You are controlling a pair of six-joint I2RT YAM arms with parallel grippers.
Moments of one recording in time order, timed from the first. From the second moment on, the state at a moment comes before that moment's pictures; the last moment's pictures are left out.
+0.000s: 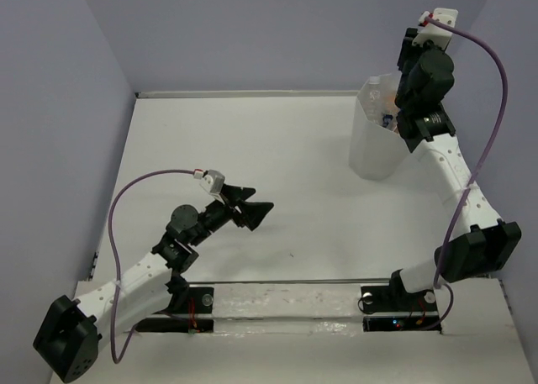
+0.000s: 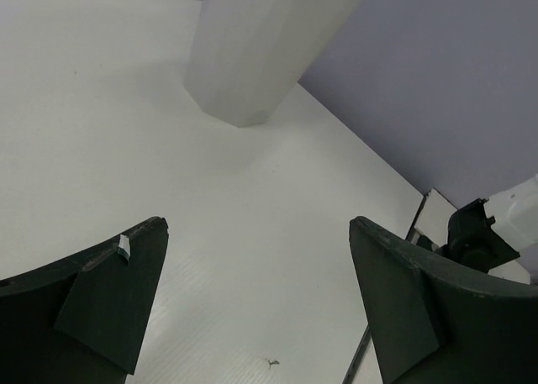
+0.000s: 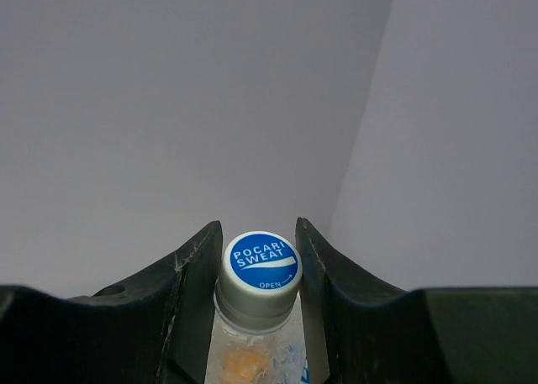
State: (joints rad) left arm -0.68 0.74 0.23 0.60 0.22 -0.51; right arm 0.22 1.47 1.62 0.16 0.55 -0.23
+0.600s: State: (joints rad) left arm -0.68 0.72 0.23 0.58 0.18 -0.51; right arm 0.21 1.43 1.39 0.19 0.53 -0.15
